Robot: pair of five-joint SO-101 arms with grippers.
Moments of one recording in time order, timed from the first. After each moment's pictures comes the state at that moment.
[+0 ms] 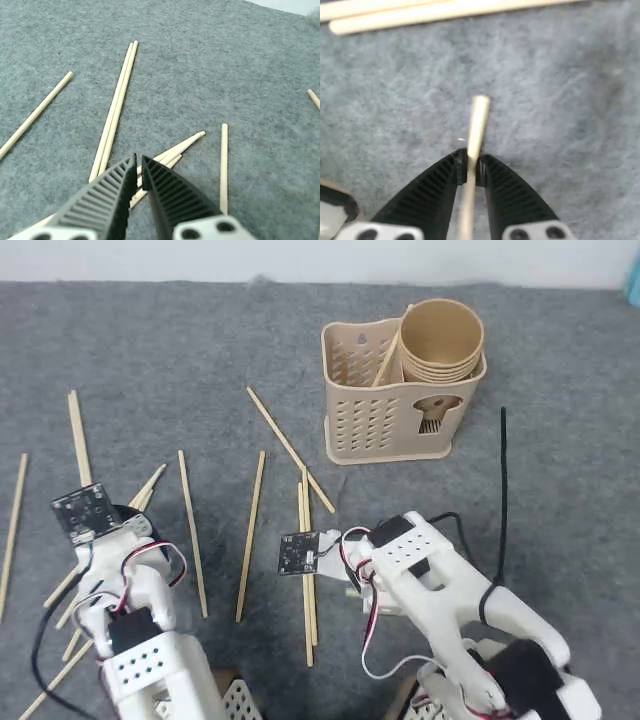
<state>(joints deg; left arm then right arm) -32.4 -81.5 96.9 30.8 4.9 -36.7 -16.4 57.3 60.6 54.0</state>
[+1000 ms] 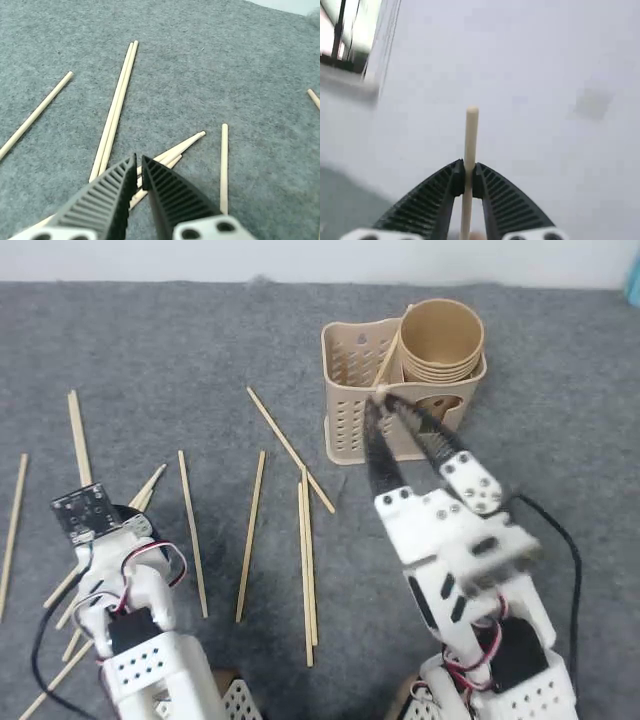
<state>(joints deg) -32.4 -81.5 96.9 30.8 4.9 -29.5 -80.3 58.7 9.4 10.9</state>
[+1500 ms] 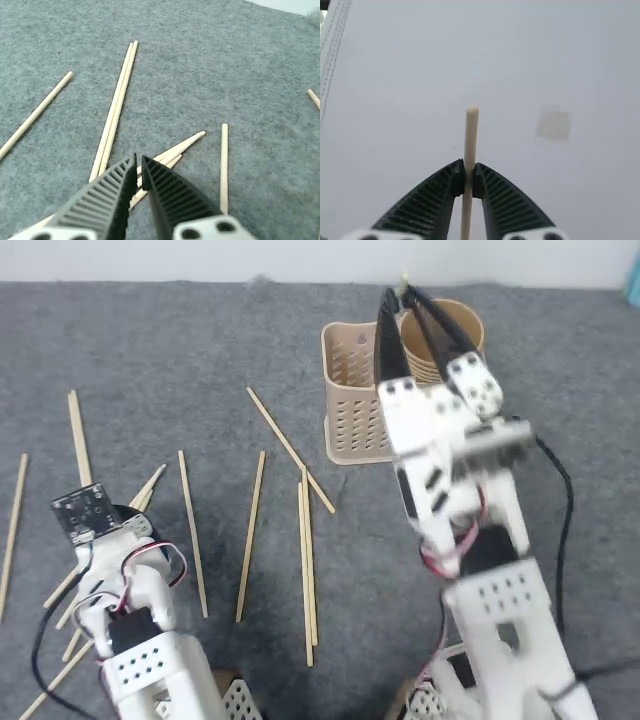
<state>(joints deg) -32.4 -81.5 96.9 30.8 4.9 -21.2 -45.4 44.5 -11.6 6.6</state>
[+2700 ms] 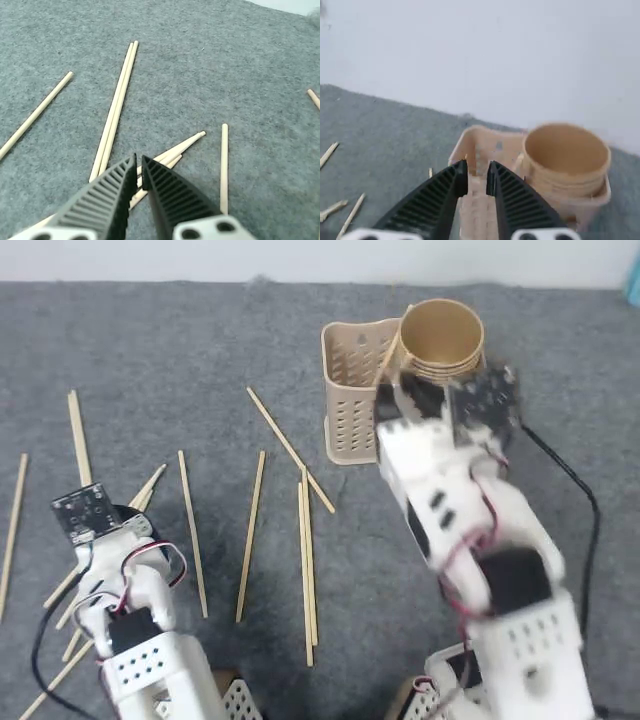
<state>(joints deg) -32.4 -81.5 96.9 30.8 4.9 -23.3 -58.7 34.5 51.1 -1.5</state>
